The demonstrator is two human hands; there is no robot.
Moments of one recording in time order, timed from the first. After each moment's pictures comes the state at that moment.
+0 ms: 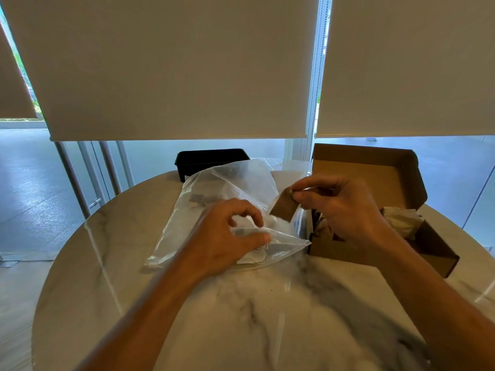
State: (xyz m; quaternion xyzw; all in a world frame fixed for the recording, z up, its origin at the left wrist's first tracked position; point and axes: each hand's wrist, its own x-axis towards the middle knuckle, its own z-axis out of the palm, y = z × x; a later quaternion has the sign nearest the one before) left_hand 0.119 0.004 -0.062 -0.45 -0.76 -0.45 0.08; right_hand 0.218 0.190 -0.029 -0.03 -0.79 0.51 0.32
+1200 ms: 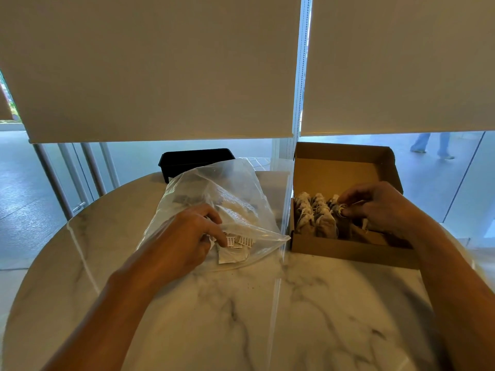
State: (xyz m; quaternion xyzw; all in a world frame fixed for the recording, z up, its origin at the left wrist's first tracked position) left_hand 0.107 -0.015 -0.060 -0.48 -0.84 -0.23 0.11; right_hand 0.250 0.298 -0.042 -0.22 -0.86 0.41 0.21
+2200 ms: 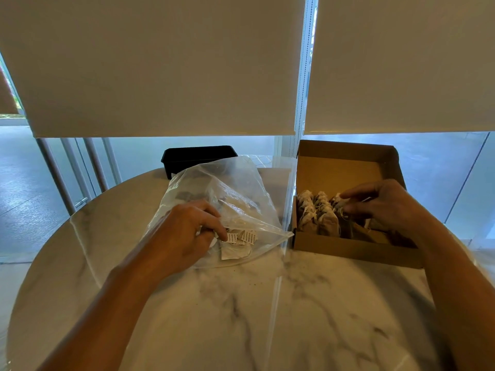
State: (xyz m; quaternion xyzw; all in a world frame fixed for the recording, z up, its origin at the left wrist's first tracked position) left_hand 0.102 -0.019 -0.061 -0.46 -0.83 -0.29 0.10; right_hand 0.251 0.305 -0.045 -0.20 -0.86 0.41 0.23
